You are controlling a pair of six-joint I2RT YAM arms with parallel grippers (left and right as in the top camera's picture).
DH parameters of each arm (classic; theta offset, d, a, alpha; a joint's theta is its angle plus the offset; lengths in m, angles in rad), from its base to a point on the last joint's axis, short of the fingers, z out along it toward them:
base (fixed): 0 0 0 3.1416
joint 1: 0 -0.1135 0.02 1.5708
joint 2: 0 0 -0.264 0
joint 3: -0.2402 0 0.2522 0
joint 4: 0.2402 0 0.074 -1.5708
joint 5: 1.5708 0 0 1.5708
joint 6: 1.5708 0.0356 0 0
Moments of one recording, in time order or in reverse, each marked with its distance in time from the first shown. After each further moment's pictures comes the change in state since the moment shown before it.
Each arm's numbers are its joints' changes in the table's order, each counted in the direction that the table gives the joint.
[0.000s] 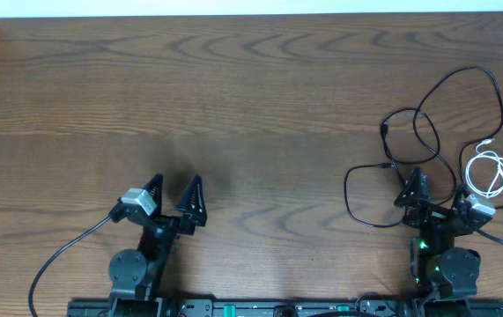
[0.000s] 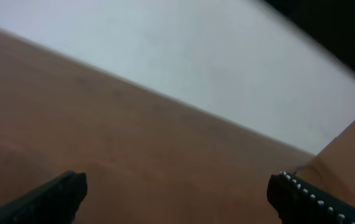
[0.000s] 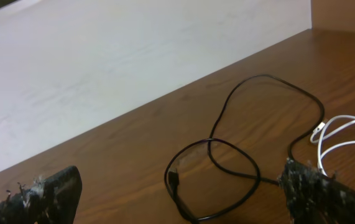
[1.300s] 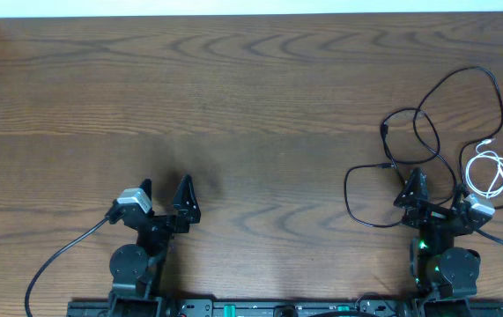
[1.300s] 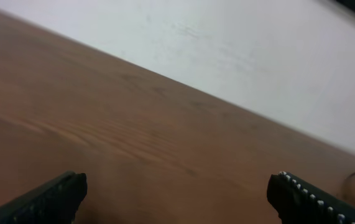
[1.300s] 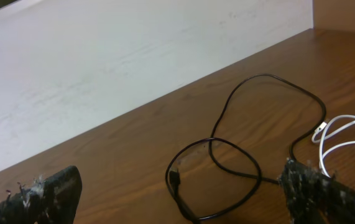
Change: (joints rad) left arm -0.013 0.003 -0.012 0.095 -0.117 0.085; right arm -0.004 0.000 0.000 0.000 0.000 0.000
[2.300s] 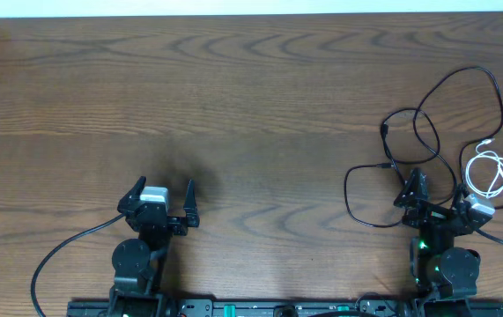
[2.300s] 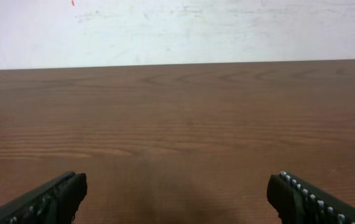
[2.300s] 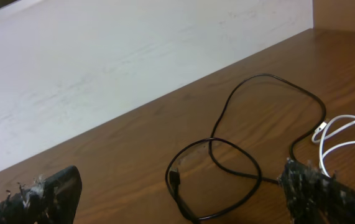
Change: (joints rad) left arm 0.000 0.061 -0.001 0.002 -0.018 0.415; right arm 0.000 0.000 0.000 0.000 0.000 0.000
